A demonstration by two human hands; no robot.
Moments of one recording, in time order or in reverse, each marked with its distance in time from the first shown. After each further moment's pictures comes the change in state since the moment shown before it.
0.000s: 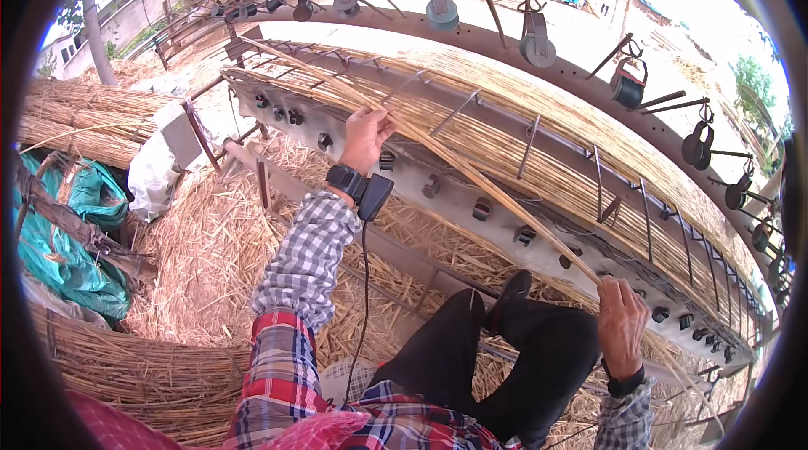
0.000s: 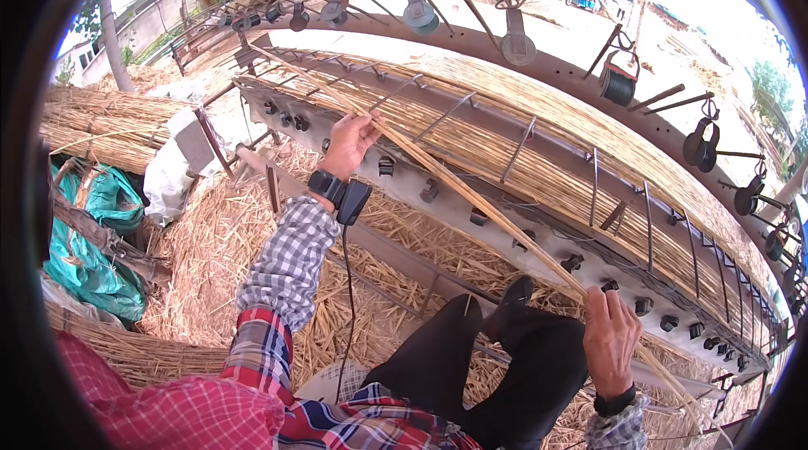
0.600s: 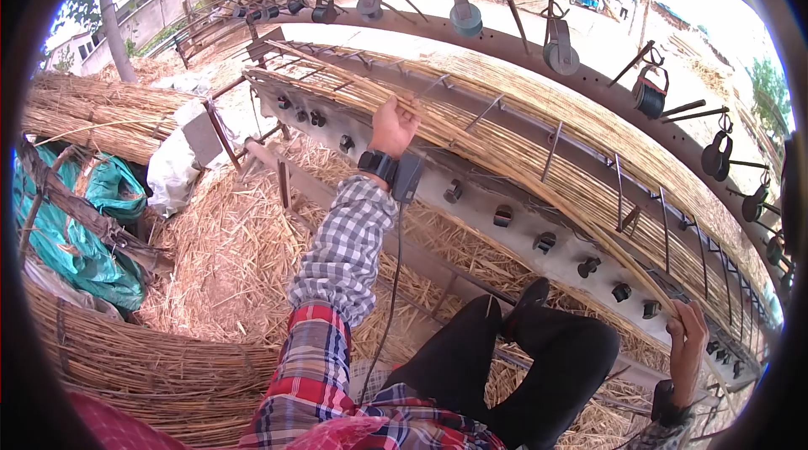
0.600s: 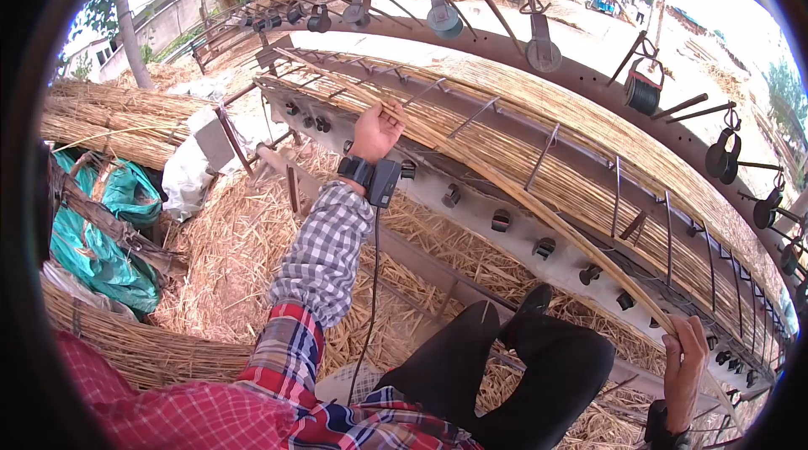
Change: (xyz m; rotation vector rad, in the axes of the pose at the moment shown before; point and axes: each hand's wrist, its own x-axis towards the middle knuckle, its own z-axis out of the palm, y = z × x) left_hand 0.034 0.003 0.005 -0.551 0.036 -0.130; right_hand -0.028 0.059 -0.067 0.270 -0.041 0.241
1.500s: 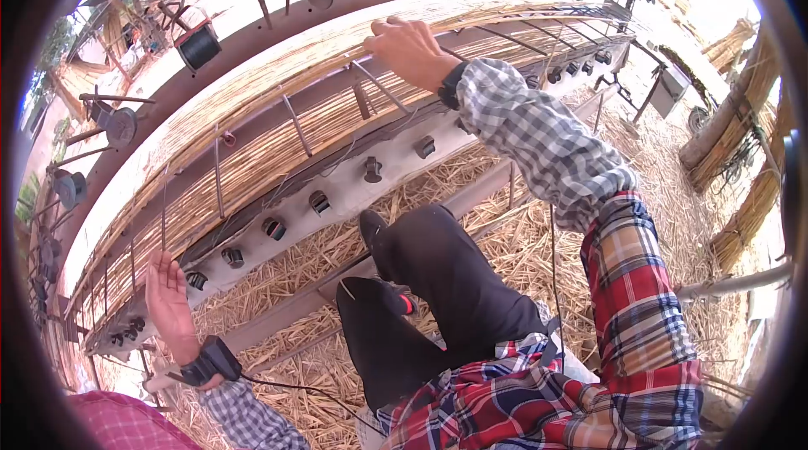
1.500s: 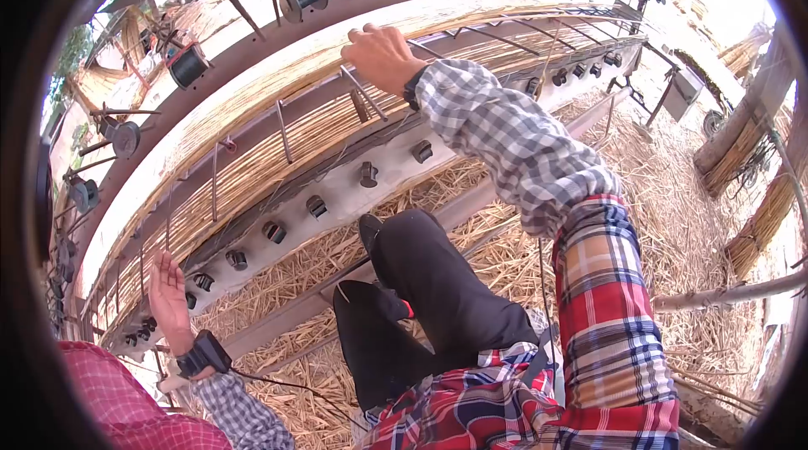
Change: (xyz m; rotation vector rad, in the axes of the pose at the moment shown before) left_hand -0.076 -0.045 0.012 0.770 -0.326 -0.167; right_hand 0.153 0.118 0.056 -0.738 0.176 -0.054
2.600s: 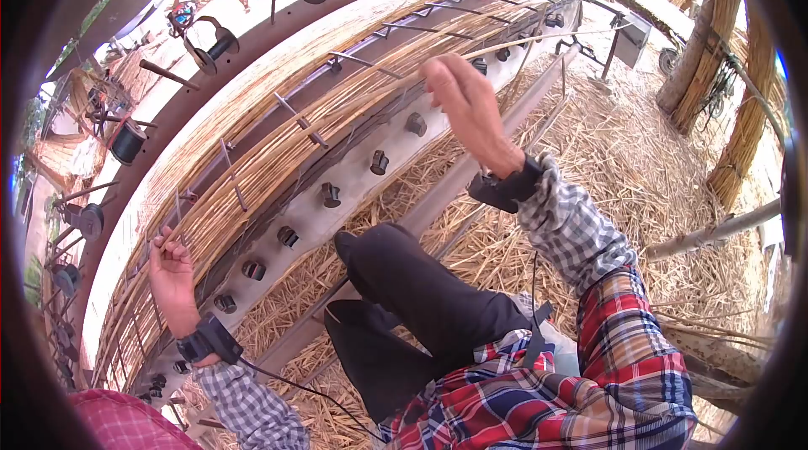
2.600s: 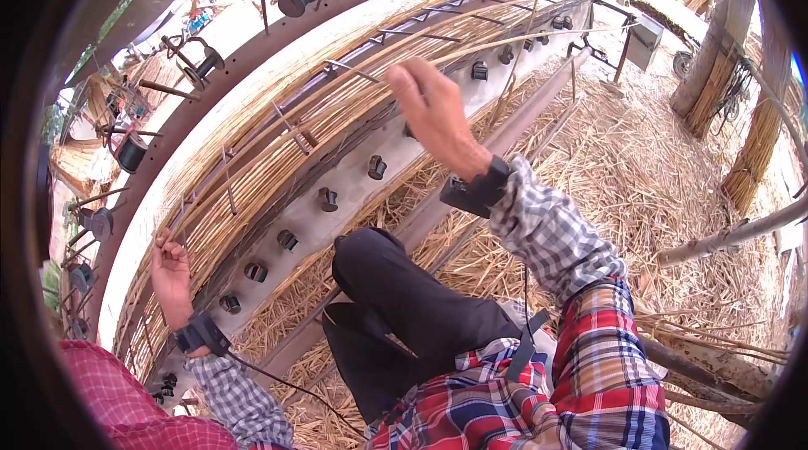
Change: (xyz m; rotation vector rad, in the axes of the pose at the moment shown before) left_hand 0.074 -0.034 0.139 -0.404 -0.266 -0.194; right_hand -0.171 0.027 -0.091 0.957 0.388 0.787
